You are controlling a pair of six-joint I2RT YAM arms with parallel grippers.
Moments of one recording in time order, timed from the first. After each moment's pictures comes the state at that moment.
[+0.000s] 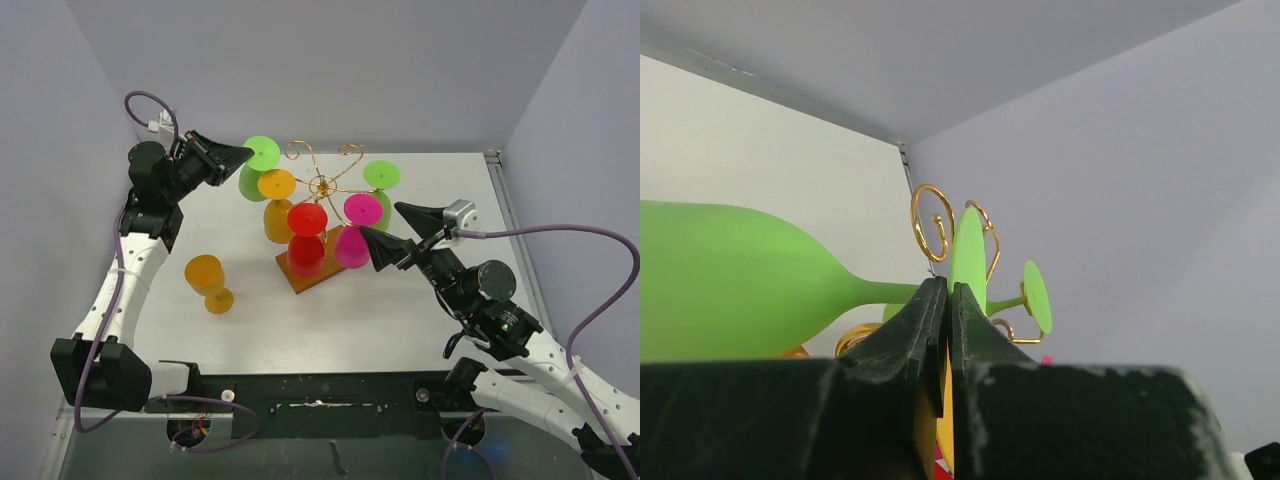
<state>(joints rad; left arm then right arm) -0.10 1.29 1.22 0.06 0.52 -1.09 0.86 0.68 0.82 0.16 0.19 0.05</state>
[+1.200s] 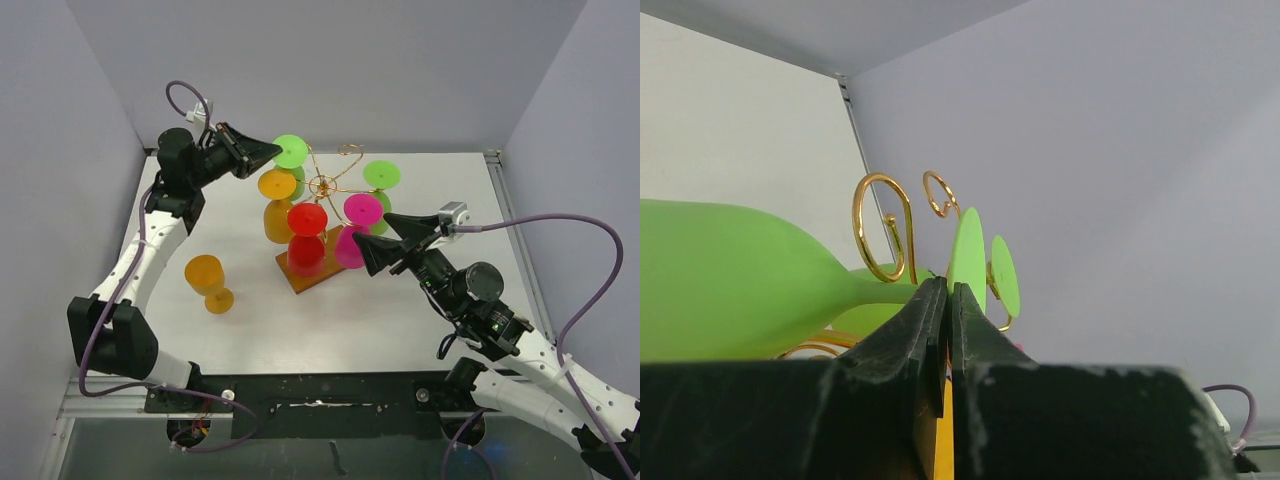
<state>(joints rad) -0.19 1.46 1.31 0.16 0.63 -1.19 0.86 0.69 0.75 0.19 0.18 0.24</state>
